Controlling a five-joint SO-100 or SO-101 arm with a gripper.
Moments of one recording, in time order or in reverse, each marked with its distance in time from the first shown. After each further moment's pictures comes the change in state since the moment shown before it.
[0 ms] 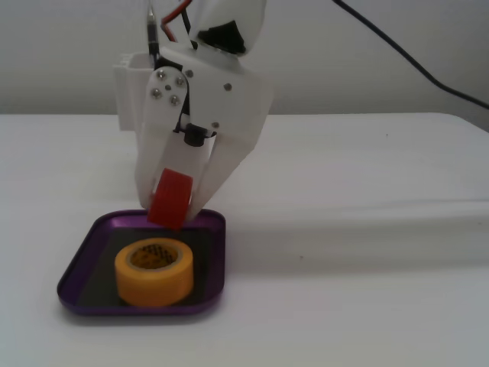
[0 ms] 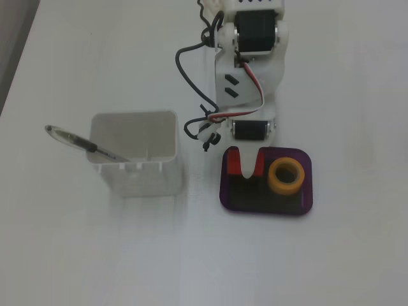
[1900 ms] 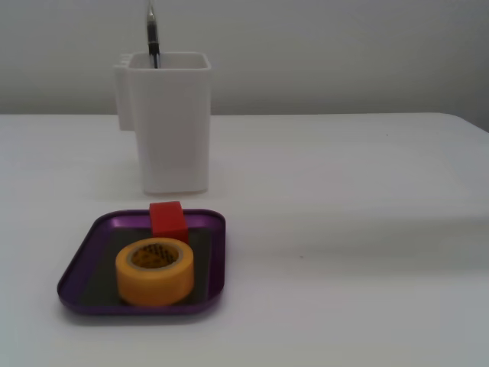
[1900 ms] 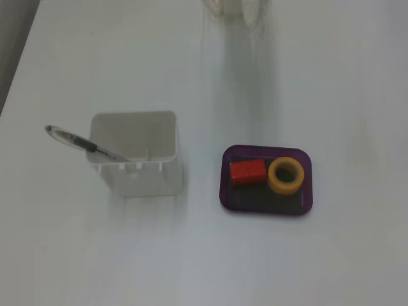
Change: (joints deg) arm -0.1 50.7 1.9 32.5 0.0
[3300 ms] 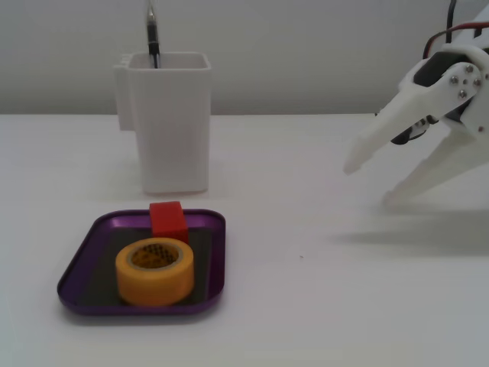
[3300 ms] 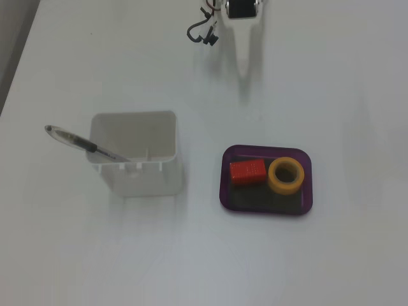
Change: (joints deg) arm -0.2 74.0 99.8 -28.2 0.0
